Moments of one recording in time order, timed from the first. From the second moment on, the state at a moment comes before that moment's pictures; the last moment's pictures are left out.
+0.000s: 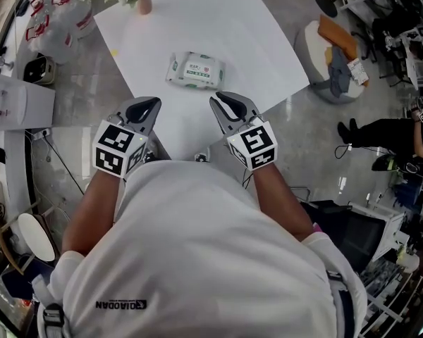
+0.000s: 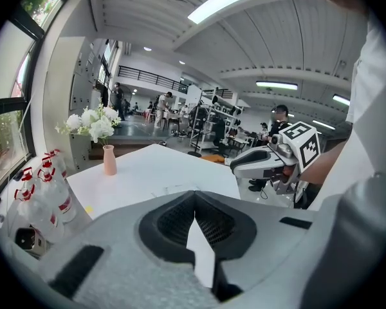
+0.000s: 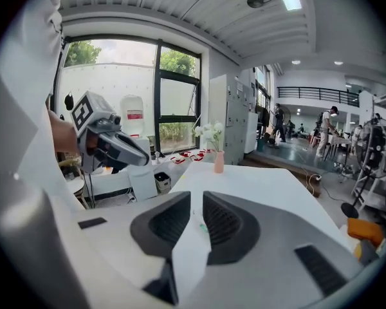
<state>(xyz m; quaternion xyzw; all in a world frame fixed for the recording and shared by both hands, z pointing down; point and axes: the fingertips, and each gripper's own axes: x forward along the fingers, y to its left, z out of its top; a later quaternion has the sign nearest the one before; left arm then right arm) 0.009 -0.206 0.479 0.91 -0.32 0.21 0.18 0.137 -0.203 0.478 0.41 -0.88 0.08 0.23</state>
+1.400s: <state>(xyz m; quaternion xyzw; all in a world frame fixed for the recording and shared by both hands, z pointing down) -0.078 -0.175 0.510 0.85 -0.42 0.19 0.25 0.121 -0.296 0.656 0.29 -0.81 -0.03 0.51</state>
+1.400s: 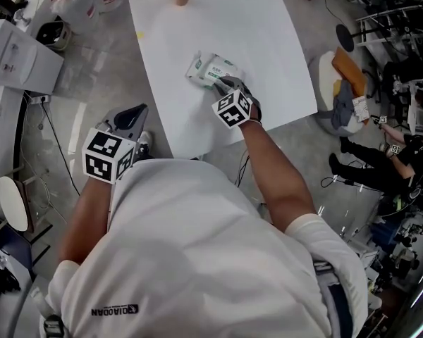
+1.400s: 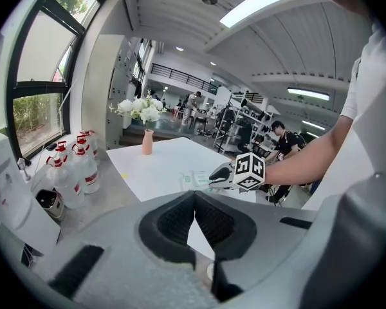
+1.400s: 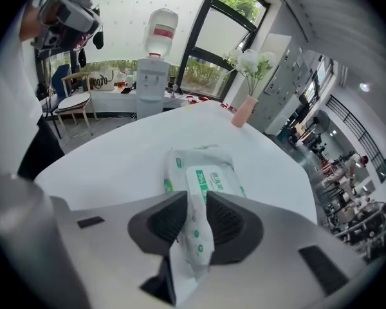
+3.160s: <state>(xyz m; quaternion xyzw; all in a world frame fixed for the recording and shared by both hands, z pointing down) -0.060 -0.177 0.507 0.86 -0.40 0.19 0.24 0.142 -0.353 0.609 0.38 -0.82 0.03 0.44</state>
